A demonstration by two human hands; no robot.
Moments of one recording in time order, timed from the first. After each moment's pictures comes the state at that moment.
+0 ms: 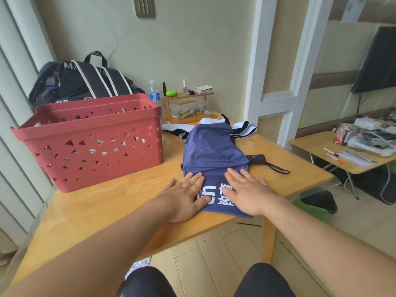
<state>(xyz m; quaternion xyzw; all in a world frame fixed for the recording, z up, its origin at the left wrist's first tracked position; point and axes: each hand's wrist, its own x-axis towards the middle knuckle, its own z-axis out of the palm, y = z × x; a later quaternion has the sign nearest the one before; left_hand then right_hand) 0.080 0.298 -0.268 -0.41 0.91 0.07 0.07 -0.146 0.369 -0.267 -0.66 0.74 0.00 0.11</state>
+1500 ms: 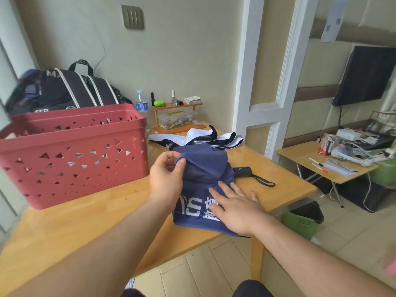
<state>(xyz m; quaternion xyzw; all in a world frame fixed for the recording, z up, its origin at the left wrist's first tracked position) 0.030 0.287 -0.232 -0.42 0.57 0.37 -0.60 -0.150 0.377 -0.270 -0.66 0.74 -0.01 0.11</state>
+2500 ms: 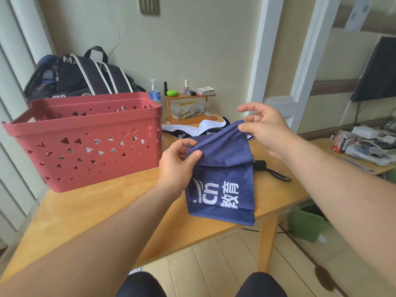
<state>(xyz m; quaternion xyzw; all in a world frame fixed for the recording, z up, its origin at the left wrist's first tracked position) 0.053 0.274 -0.230 -0.38 0.63 0.40 -0.55 -0.163 0.335 -0.128 -0.54 0.57 -0.58 0.24</state>
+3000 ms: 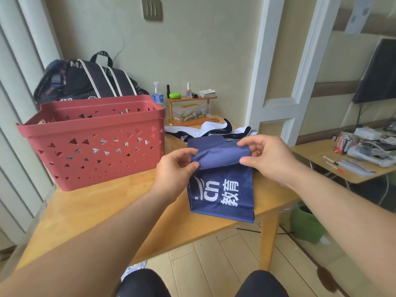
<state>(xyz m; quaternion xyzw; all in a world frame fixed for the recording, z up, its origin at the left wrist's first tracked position) 0.073 0.282 -0.237 -0.40 0.66 0.38 -0.51 -0.163 0.380 -0.170 -0.61 0.61 -0.47 0.17</state>
